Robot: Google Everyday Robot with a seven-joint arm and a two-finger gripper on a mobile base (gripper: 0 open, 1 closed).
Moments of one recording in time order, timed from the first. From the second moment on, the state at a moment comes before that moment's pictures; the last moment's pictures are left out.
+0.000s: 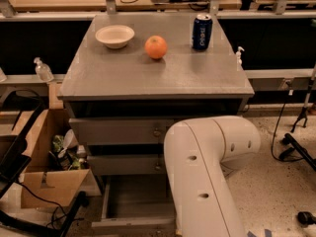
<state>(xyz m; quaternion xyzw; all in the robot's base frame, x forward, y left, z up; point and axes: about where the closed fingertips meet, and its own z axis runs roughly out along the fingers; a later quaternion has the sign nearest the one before) 0.407 -0.106 0.208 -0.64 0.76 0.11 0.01</state>
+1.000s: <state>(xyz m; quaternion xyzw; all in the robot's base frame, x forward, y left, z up) 0.408 -0.106 0.208 -0.64 0.76 0.11 0.01</state>
